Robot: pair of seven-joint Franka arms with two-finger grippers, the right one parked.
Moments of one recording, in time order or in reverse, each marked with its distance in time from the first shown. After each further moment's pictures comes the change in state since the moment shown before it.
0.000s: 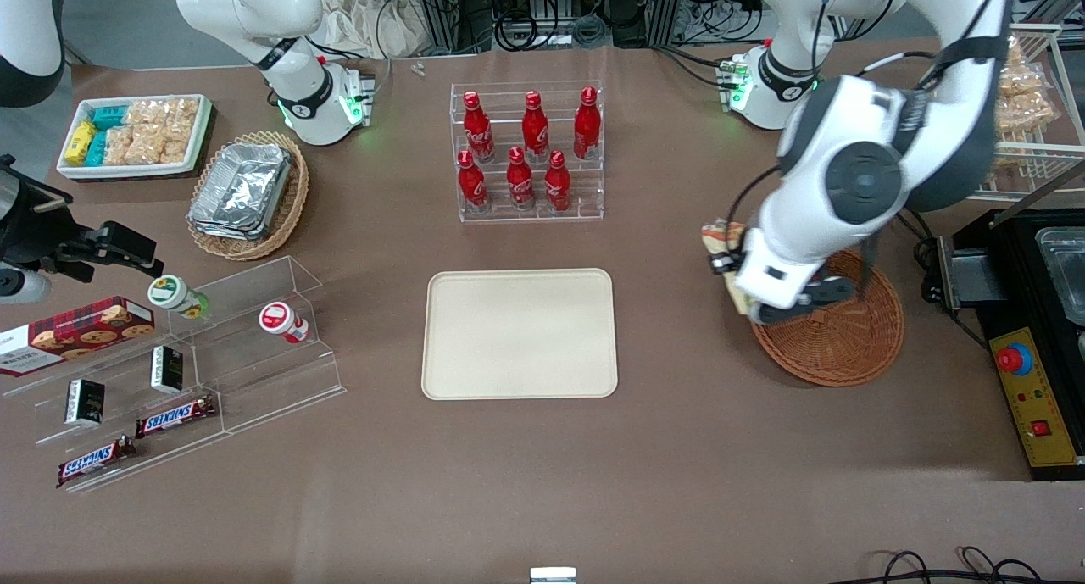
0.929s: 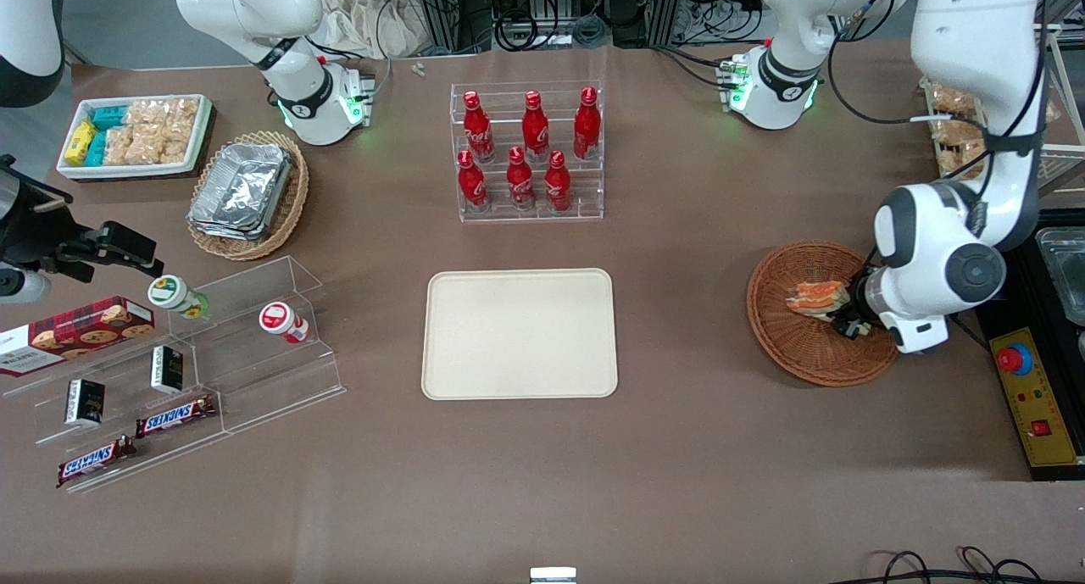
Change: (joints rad) arm 0.033 0.029 0.447 -0.399 -0.041 0.401 -0.349
